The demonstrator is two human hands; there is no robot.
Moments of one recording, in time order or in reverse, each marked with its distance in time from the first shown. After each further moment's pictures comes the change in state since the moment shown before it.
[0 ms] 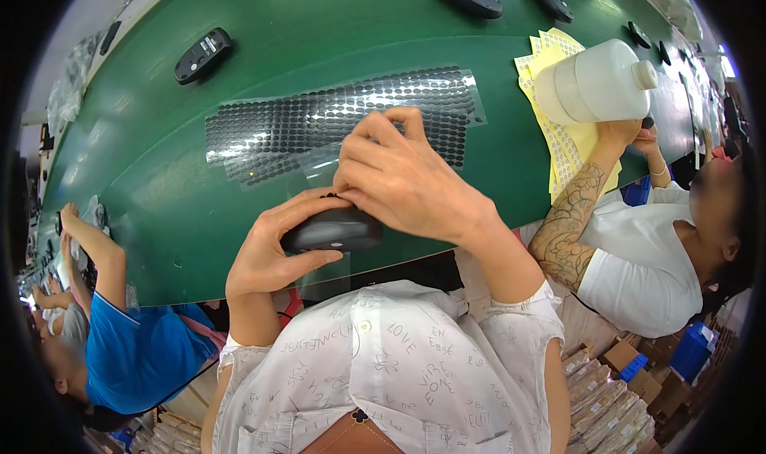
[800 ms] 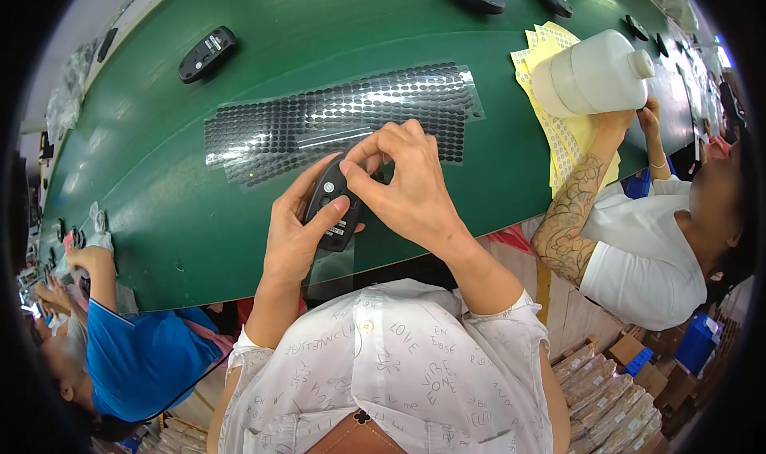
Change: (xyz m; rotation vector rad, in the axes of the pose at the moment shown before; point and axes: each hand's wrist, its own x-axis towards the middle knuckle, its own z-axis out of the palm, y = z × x) left_hand 0.015 -0.012 0.041 -0.621 0.344 -0.320; right_hand -0.014 -0.019 0.026 0.298 0.233 0.678
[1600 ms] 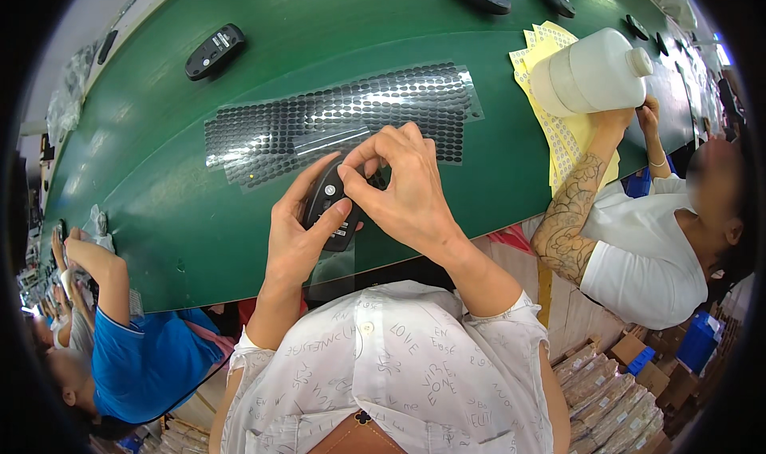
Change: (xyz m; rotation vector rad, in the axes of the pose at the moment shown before) left_hand -0.001 -0.006 -0.001 0.152 0.028 0.101; right_hand -0.004 -0.004 0.004 -0.041 0.018 -0.024
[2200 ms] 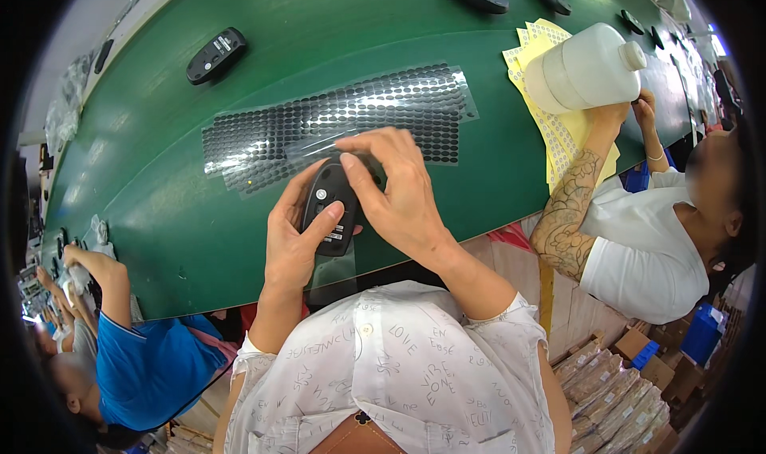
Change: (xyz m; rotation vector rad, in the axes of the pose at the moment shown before) left_hand -0.003 0.006 0.001 -0.156 -0.002 -0.062; right_hand -0.003 0.003 0.016 0.126 0.229 -0.081
